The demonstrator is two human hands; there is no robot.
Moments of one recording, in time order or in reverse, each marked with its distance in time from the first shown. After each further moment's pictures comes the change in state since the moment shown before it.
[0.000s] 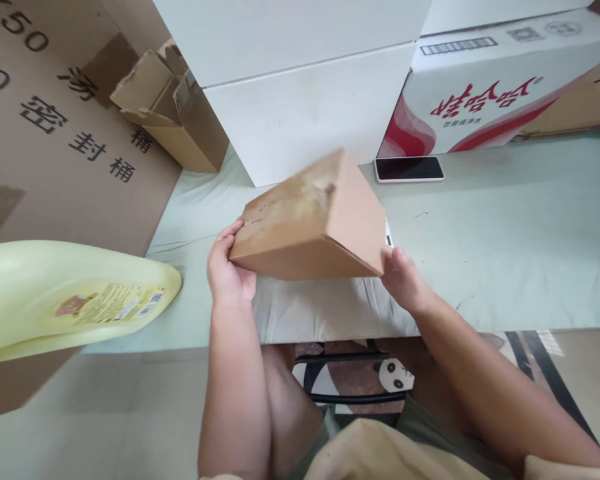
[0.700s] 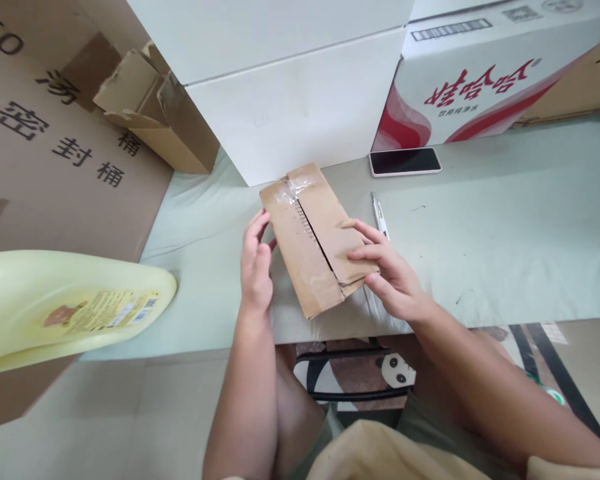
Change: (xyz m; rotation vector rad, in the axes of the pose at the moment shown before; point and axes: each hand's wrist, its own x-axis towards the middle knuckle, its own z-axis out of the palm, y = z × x) left_hand -0.023 -0.029 0.009 0.436 -0.452 0.373; right_hand -0.012 -0.022 0.007 -0.269 -0.010 -0.568
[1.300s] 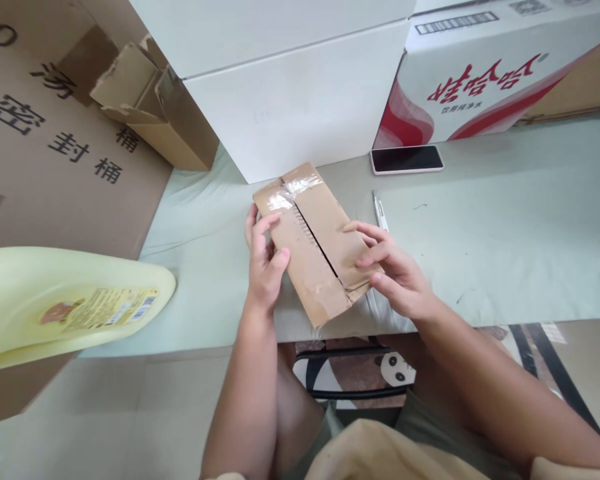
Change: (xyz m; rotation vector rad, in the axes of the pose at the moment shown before) left_hand 0.002 -0.014 0.004 0.080 -0.080 0.183; right_hand 0.000 -0.001 -0.003 0.165 -0.009 0.053
